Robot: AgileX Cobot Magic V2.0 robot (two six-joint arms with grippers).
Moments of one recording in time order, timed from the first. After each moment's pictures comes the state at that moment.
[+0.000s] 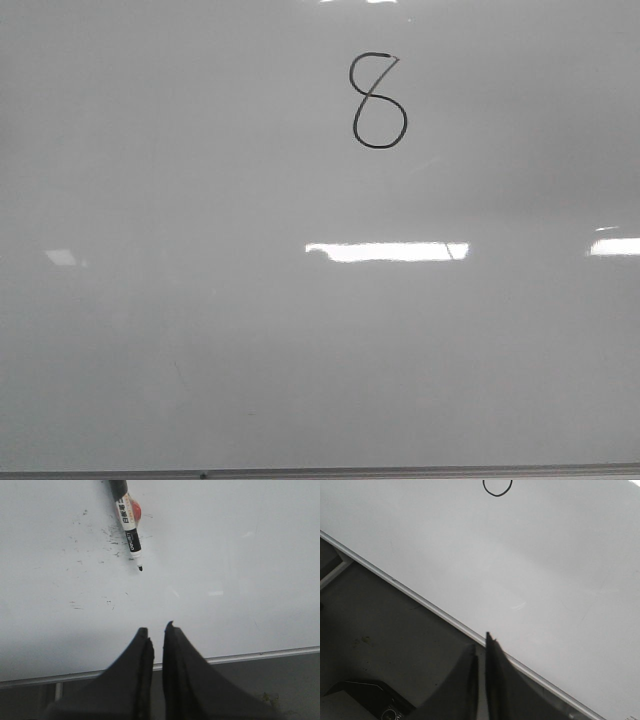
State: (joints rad) left arm -0.03 0.76 -0.95 -0.07 1.01 0.06; right arm 0.85 0.59 -0.89 -0.30 1.08 0.30
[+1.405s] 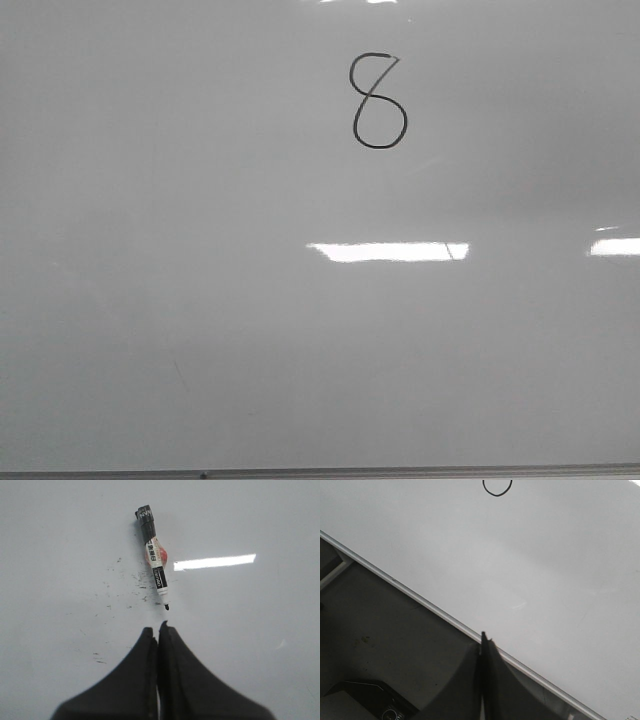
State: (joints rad) left arm -0.03 0.12 -0.24 0.01 0.37 0.07; right arm 0.85 0.59 -0.89 -0.30 1.08 0.30
